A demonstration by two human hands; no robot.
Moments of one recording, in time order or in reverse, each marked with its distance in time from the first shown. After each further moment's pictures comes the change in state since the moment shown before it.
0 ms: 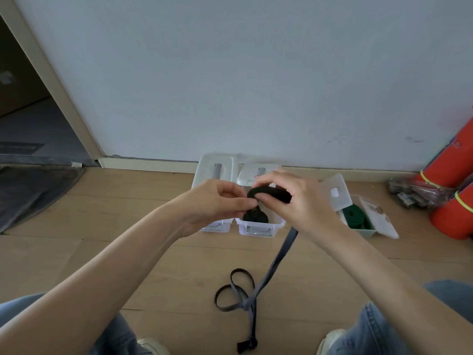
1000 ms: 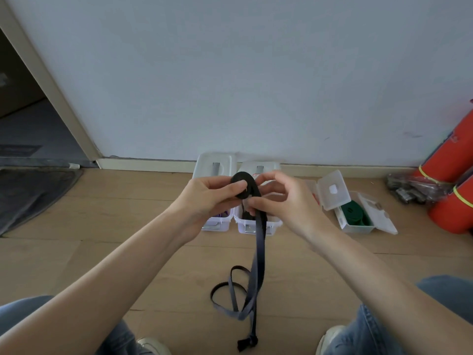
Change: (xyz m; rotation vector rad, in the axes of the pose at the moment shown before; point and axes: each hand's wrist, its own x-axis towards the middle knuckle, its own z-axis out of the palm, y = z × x) left_hand -0.001 -0.004 0.010 -0.162 0.224 0.091; right_hand -0.003 -0.007 0.005 0.568 -0.058 0.564
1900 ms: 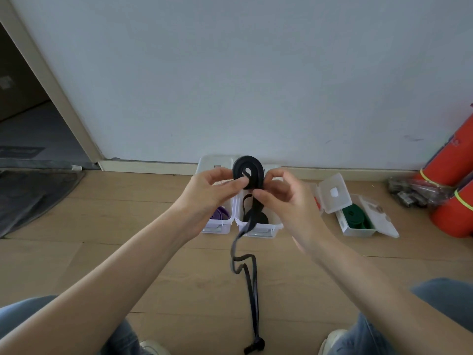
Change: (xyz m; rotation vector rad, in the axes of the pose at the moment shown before) left_hand 0.005 0.004 0.002 -0.031 0.063 0.030; right_hand 0.000 0.008 0.009 0.141 0.106 -0.106
